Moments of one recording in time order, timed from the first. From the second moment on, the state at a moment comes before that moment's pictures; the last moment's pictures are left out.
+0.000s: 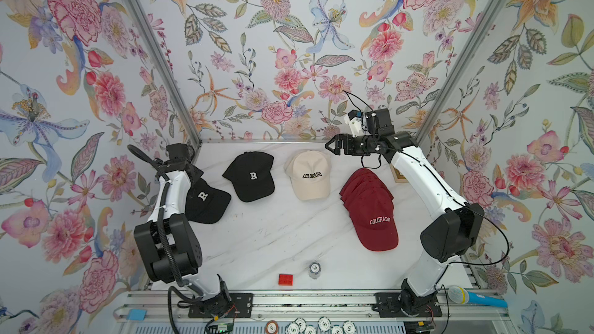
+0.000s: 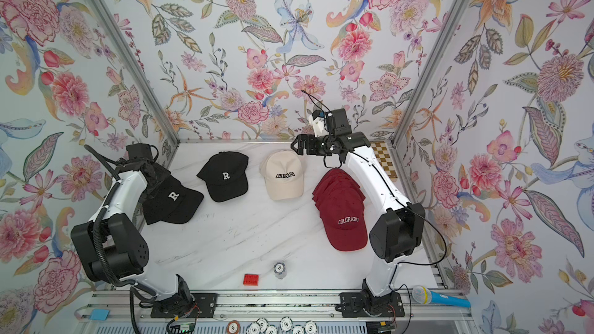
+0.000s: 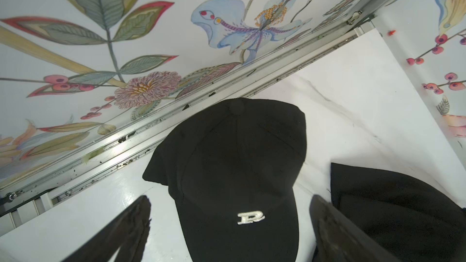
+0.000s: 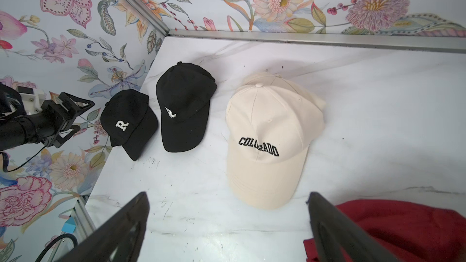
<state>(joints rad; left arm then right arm) 0.32 1.62 1.33 -0.72 -0.33 -0.69 0.36 1.81 1.88 -0.78 -0.41 0.25</state>
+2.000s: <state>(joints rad) 0.27 1.72 1.31 -0.73 -0.18 -0.58 0.41 1.89 1.85 -0.89 -0.34 0.23</state>
